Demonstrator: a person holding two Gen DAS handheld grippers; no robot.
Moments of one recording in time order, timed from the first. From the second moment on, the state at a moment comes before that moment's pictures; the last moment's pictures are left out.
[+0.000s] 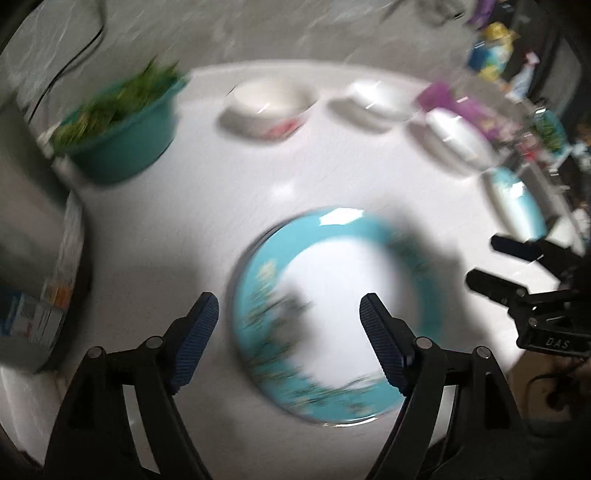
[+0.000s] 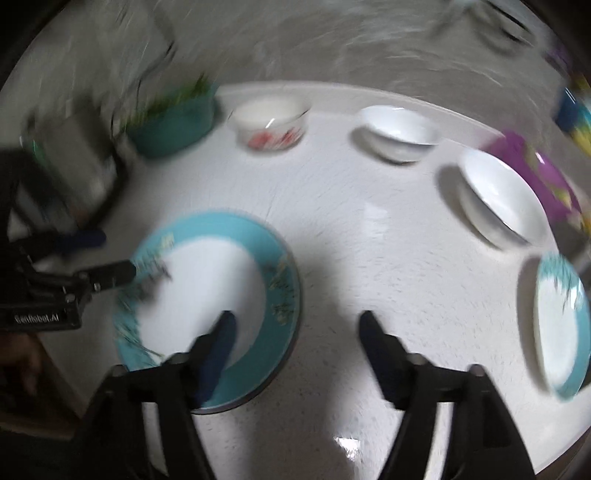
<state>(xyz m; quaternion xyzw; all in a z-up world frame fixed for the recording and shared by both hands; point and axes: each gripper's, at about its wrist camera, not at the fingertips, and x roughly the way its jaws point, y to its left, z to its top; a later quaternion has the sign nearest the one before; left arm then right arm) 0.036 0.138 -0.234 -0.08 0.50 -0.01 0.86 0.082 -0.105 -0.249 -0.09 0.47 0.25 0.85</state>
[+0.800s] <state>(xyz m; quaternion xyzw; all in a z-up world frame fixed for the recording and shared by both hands) 0.197 -0.178 -0.264 -0.17 0.55 -0.11 0.81 0.222 -0.530 -0.220 0.19 0.45 0.29 0.82</state>
